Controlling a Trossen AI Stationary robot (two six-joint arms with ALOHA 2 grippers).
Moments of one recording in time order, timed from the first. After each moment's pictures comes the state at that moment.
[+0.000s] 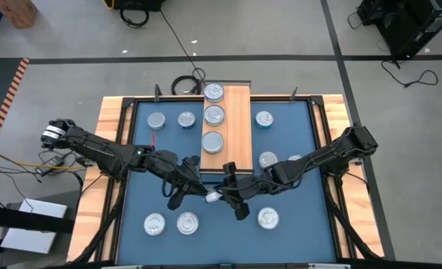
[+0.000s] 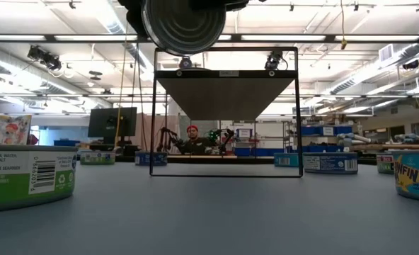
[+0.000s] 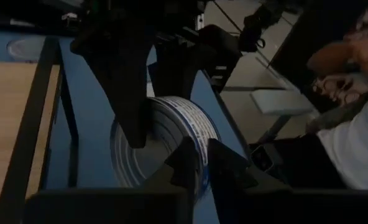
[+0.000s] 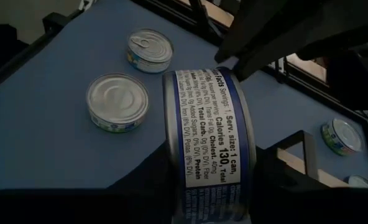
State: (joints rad) left arm -0.26 1.25 0.87 0.00 0.17 -0.21; right arm 0.35 1.71 1.29 -0.18 0.27 -0.24
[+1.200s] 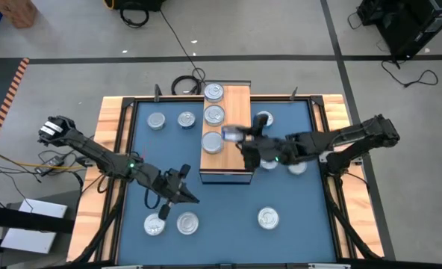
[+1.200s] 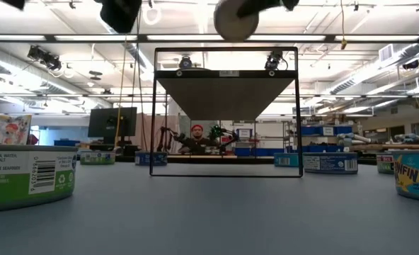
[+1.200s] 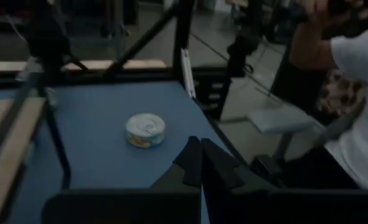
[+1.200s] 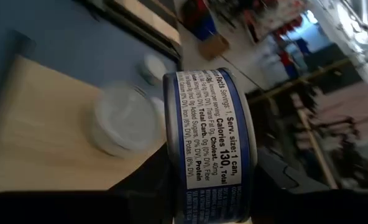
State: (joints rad) left arm -0.43 1.17 0.60 0.40 -0.03 -0.15; right arm 0.18 1.43 1.29 -0.42 0.77 -0.49
